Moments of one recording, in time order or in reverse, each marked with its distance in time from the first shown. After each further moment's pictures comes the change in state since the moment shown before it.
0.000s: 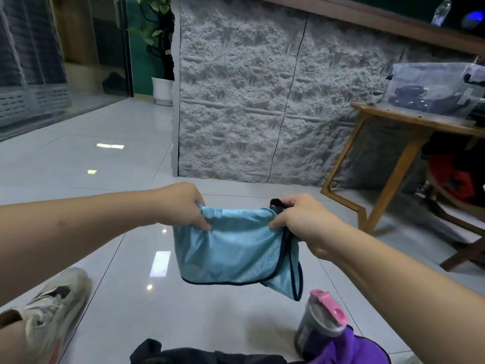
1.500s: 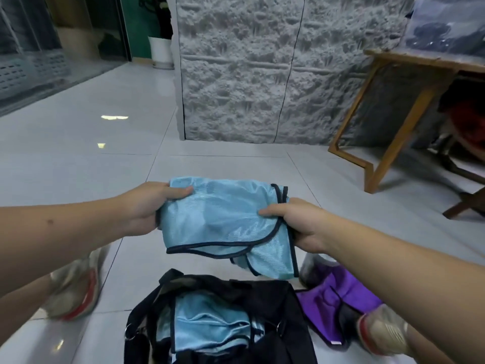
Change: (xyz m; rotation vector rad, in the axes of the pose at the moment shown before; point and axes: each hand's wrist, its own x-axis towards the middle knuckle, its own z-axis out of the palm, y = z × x) left_hand -0.073 -0.064 0.069 -1.105 -0.019 -0.305; right_hand -0.047 0.077 0.044 0.410 -0.229 0.311
